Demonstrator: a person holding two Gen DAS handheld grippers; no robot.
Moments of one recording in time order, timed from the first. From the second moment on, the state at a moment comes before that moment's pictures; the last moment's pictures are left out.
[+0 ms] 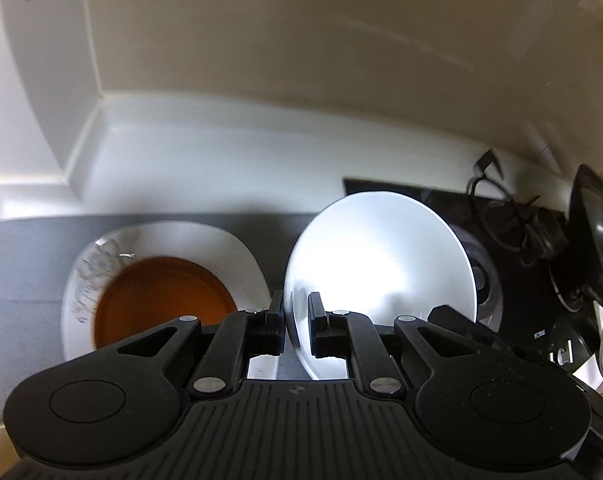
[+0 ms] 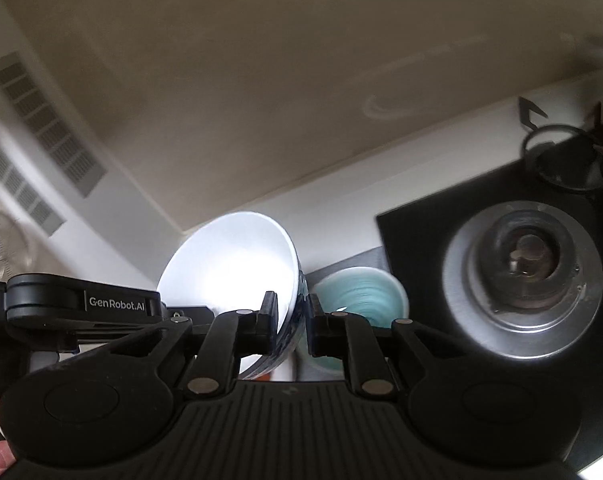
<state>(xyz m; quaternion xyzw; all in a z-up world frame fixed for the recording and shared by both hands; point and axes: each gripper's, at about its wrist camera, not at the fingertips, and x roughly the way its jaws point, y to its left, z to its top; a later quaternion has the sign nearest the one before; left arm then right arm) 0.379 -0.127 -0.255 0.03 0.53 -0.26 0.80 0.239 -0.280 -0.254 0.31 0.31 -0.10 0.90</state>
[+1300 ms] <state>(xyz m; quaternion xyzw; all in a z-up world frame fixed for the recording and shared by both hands) 0.421 -0.178 -0.348 0.09 0.61 -0.22 0.76 0.294 -0.308 -0.339 0.25 0.40 -0.12 0.88</state>
